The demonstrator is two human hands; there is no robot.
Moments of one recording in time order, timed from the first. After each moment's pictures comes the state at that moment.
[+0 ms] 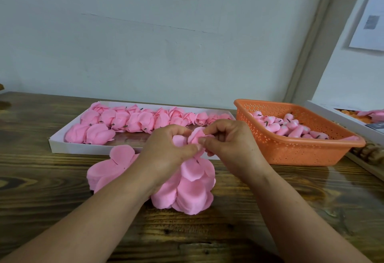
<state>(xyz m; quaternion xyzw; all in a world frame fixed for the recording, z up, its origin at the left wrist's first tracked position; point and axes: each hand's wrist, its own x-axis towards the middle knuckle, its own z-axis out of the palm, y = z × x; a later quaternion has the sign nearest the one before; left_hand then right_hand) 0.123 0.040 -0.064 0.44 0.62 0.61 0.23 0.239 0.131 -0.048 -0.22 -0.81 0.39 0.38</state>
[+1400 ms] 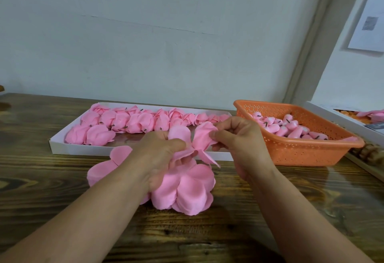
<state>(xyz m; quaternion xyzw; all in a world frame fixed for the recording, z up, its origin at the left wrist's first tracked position) 0.115 0.041 -0.059 0.25 0.57 0.66 0.41 0.241 0.146 -0.053 -0.22 -0.69 0.52 0.45</state>
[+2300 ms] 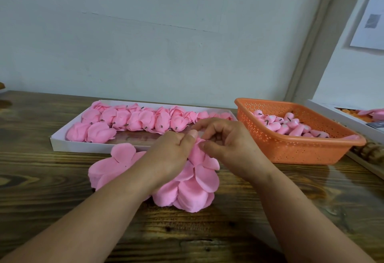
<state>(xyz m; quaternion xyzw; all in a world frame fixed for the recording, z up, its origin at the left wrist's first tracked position) 0.121 0.041 -0.066 0.50 0.71 0.47 0.17 0.243 0.131 -0.049 -0.15 -0.84 0.38 0.35</state>
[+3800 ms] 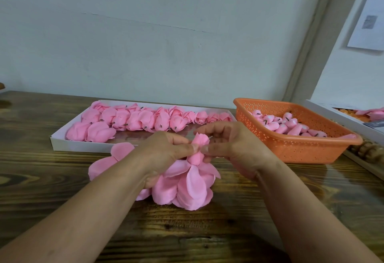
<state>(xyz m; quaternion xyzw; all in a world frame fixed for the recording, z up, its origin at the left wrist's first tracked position) 0.114 0.038 -0.062 0.39 0.63 0.54 0.39 0.250 0.141 -0.048 -0.14 -0.75 0.59 0.26</state>
